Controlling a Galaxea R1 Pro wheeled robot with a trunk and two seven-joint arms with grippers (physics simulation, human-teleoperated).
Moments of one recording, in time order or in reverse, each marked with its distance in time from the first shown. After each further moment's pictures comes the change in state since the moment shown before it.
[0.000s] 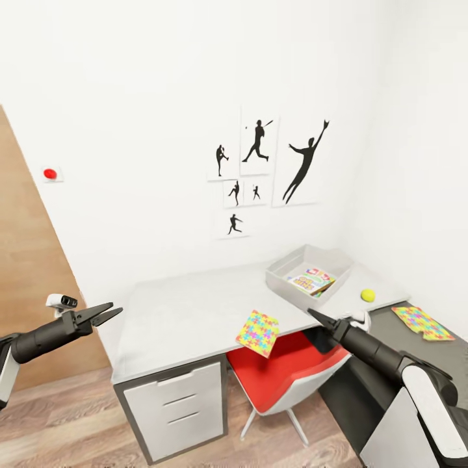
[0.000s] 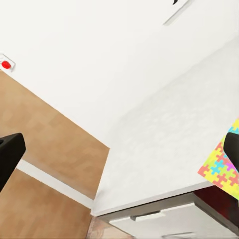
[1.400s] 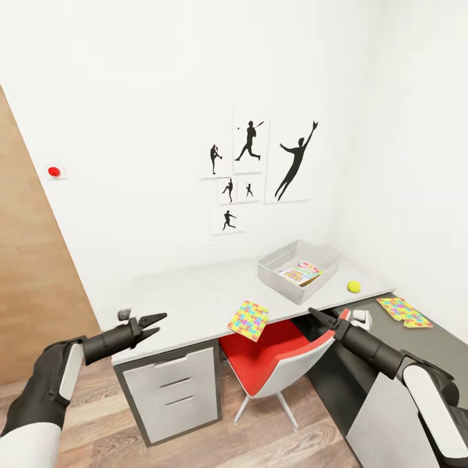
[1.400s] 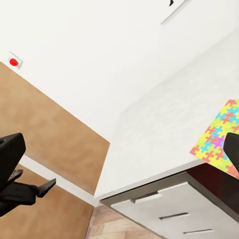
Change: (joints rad) left arm -0.004 -0.243 -0.027 -0.004 -0.020 0.095 0.528; right arm 0.000 0.004 -0.009 -0.008 0.002 0.004 -0.003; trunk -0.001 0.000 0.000
